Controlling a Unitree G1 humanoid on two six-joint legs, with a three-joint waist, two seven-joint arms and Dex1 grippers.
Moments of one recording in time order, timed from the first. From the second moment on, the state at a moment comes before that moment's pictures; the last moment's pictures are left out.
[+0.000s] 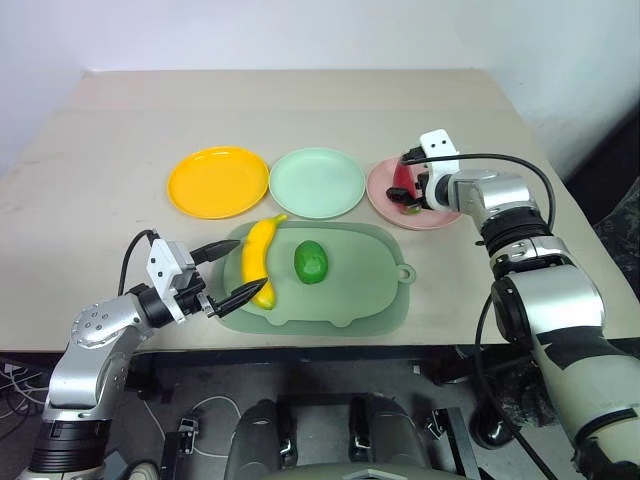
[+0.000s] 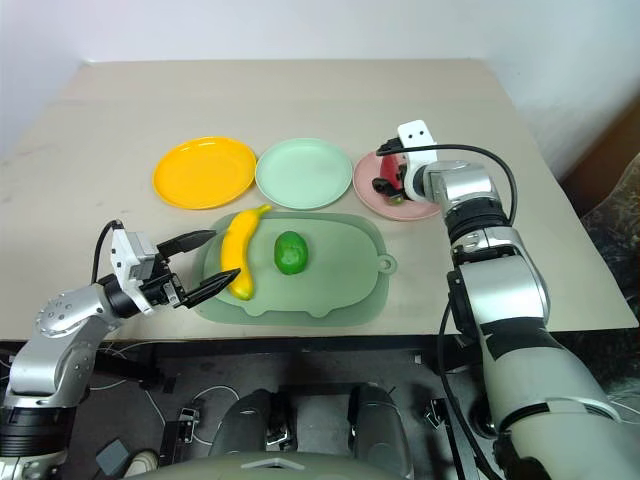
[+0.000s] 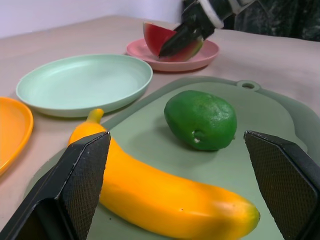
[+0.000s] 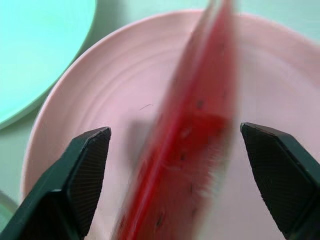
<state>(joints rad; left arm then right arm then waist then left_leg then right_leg) -0.04 0.59 0.18 -0.22 -0.51 0.17 -0.94 -1.21 -0.46 0.09 1.01 0.11 0.60 0.52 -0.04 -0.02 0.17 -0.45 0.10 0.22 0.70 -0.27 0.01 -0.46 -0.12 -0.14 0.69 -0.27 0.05</state>
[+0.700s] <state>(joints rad) -0.12 0.63 0.22 -0.19 -0.60 0.23 -0.98 -0.66 -0.43 -0.14 -0.29 0.58 1.18 0.61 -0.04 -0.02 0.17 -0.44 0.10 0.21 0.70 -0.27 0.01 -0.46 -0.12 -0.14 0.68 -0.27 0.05</state>
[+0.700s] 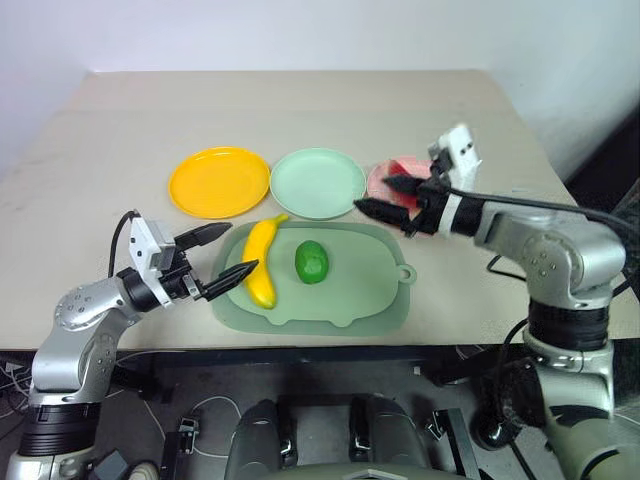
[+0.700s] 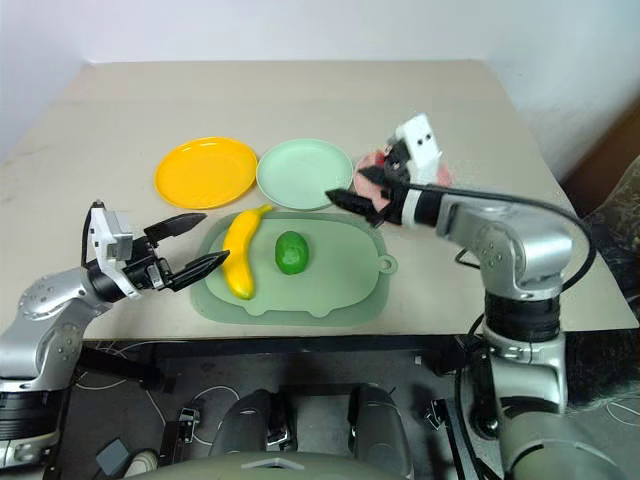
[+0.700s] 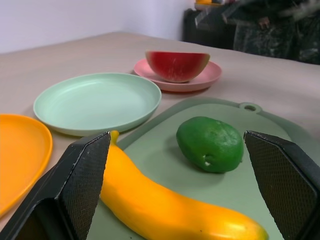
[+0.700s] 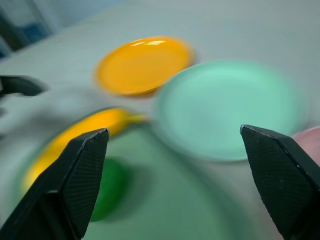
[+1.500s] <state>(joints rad) -0.10 0.67 0.27 -0.23 -0.64 0.32 -0.93 -0.63 -0.12 0.00 -0.22 0.59 1.36 0.32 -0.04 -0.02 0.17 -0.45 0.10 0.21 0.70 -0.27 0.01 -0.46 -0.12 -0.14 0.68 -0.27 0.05</state>
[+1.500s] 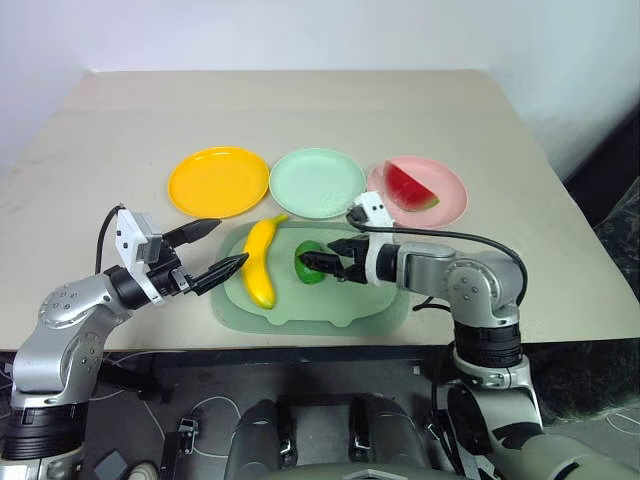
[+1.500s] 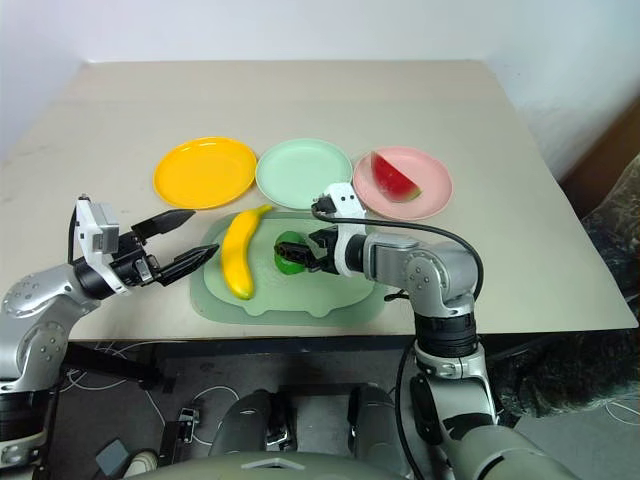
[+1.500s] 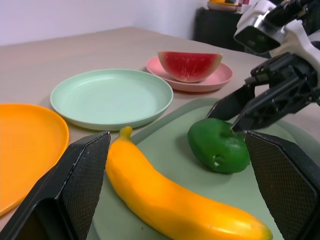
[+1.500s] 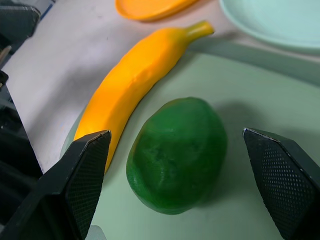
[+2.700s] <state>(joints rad) -0.07 0.65 0.27 -0.31 -0.64 0.34 -0.86 -1.23 -0.11 0.08 0.94 0.23 0.54 0.50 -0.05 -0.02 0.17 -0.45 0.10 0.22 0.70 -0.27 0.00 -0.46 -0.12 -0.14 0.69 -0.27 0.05</state>
